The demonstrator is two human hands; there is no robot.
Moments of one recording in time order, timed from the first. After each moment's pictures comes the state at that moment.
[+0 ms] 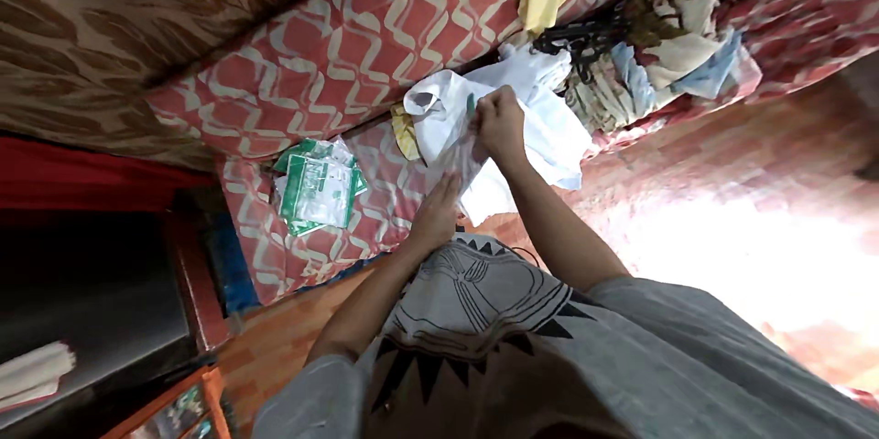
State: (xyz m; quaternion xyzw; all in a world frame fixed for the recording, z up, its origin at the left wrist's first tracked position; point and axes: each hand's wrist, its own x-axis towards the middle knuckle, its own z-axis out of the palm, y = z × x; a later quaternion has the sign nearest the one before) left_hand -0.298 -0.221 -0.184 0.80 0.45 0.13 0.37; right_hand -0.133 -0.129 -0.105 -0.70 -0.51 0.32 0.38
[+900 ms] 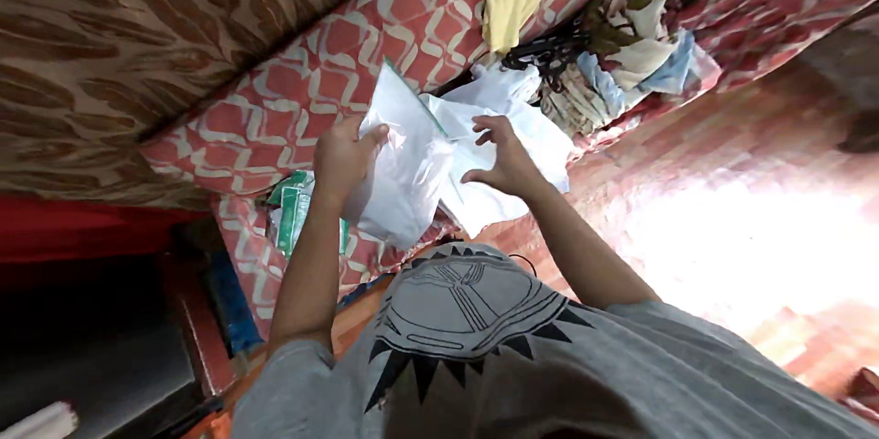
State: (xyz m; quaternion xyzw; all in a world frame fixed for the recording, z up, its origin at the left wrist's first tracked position) left_hand -0.356 -0.095 -0.030 0.74 0.55 0.23 0.31; right_hand -0.066 -0.170 -0.113 -0.55 -0.71 0.22 0.37
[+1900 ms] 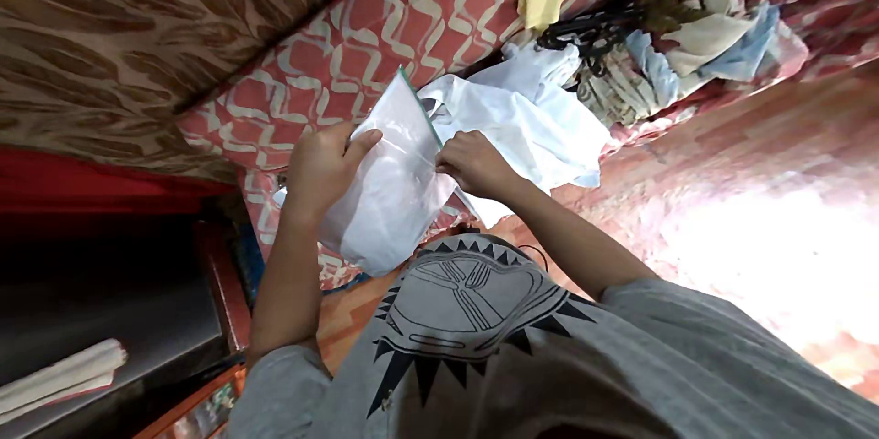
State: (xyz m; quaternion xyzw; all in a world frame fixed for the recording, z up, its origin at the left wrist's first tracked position) left_hand -0.394 -0.141 0.008 0.79 0.56 0.15 0.19; right_hand -0.128 -0.162 -0.121 -0.39 -0.86 0.14 0.31
